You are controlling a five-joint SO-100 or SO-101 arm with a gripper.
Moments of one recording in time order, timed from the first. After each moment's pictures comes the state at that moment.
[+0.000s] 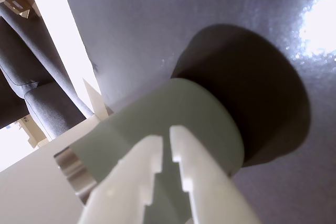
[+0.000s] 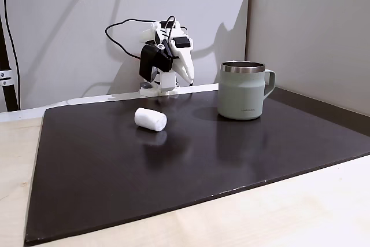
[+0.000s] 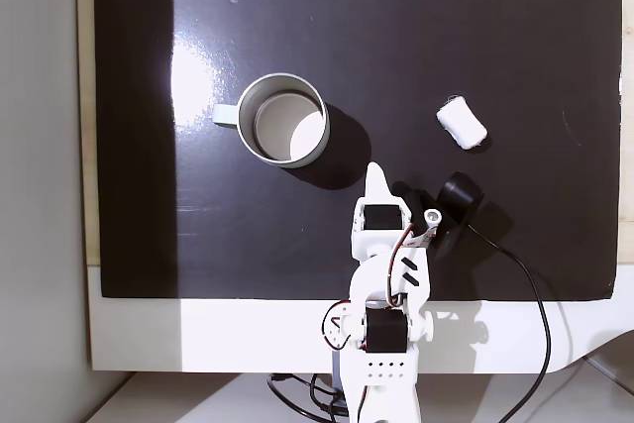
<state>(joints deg) 1.9 181.4 172.5 44.2 1.4</state>
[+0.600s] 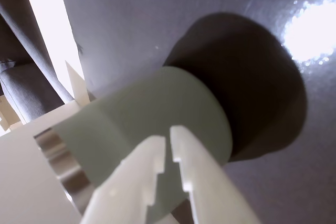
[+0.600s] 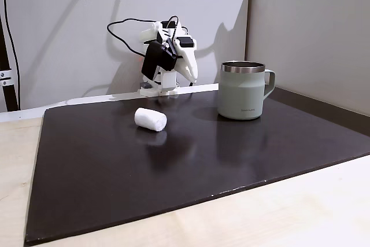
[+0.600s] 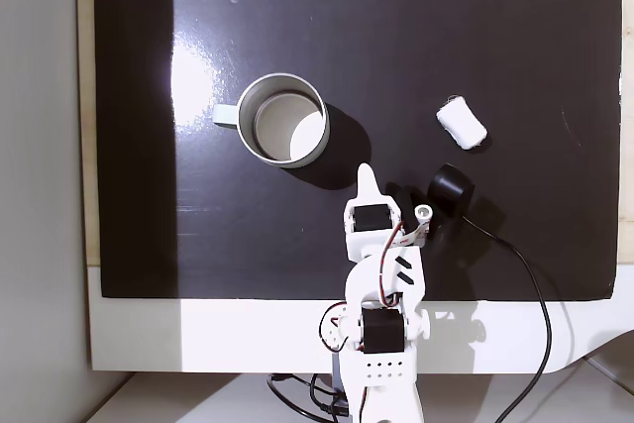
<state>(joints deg) -1.4 181.4 172.5 44.2 -3.5</state>
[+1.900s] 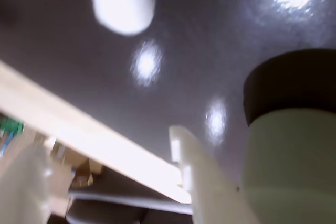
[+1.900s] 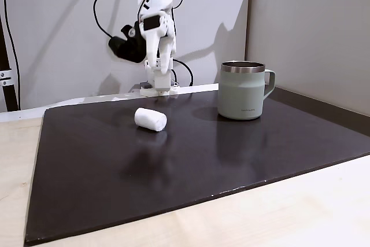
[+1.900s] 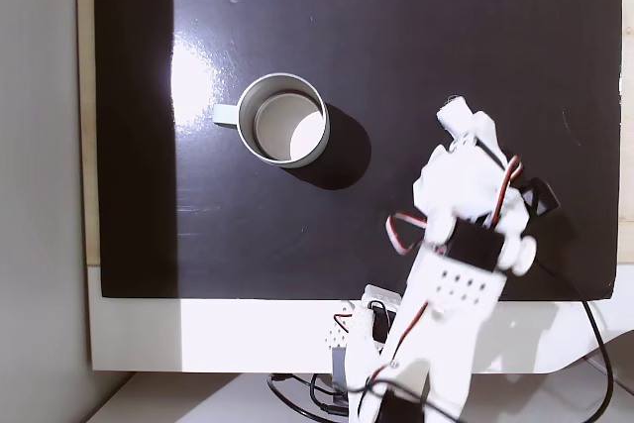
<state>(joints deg) 19.8 113.8 112.2 66.3 26.2</state>
